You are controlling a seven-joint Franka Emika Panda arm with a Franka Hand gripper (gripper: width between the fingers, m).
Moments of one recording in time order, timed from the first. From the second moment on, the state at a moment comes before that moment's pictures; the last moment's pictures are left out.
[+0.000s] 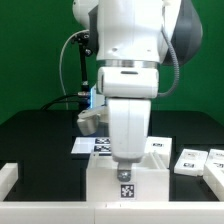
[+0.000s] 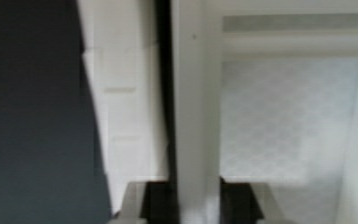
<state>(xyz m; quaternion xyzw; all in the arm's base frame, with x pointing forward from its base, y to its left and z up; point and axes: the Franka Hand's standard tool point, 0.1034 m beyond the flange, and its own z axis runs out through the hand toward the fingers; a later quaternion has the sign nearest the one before) 0.644 -0.021 0.058 0.72 0.69 0.04 0.07</state>
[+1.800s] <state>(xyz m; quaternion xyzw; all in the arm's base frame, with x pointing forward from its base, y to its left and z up) 0.653 0.062 0.049 0.68 0.73 0.06 0.08</state>
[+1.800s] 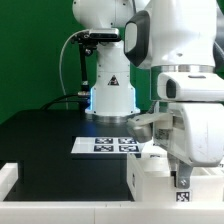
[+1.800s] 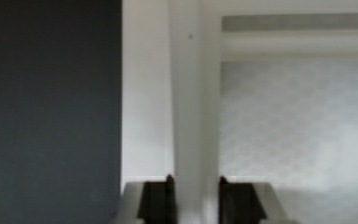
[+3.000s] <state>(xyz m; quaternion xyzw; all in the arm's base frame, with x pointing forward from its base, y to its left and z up) 0.658 0.072 0.047 0.70 0.71 0.05 0.07</state>
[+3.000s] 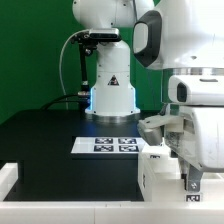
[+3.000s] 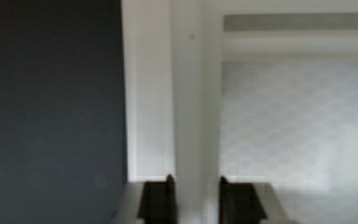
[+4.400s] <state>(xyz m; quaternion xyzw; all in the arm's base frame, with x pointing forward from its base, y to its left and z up) 0.653 0.071 0.083 0.75 0.66 0.06 0.08</state>
